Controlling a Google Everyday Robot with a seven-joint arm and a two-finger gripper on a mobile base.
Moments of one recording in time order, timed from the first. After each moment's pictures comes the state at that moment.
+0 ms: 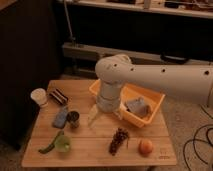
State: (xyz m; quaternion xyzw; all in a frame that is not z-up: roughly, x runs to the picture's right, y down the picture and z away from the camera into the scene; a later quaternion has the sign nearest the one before) arm -0.004 0.131 0.628 -0.39 0.20 0.55 0.71
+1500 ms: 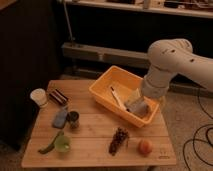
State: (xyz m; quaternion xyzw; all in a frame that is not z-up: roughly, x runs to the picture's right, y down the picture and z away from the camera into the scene) arm 0.169 0.069 0.607 -0.30 0.22 0.66 0.65
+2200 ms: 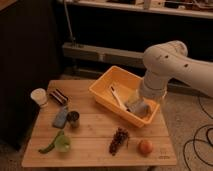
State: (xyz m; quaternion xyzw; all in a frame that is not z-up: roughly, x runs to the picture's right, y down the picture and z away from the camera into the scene) arm 0.179 0.059 0.627 -0.22 0.22 0.67 0.67
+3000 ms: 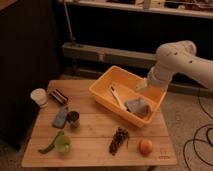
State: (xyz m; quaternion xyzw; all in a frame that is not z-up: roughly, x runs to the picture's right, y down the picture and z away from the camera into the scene) arm 0.222 0.007 0.717 -0.19 0.14 0.67 0.70
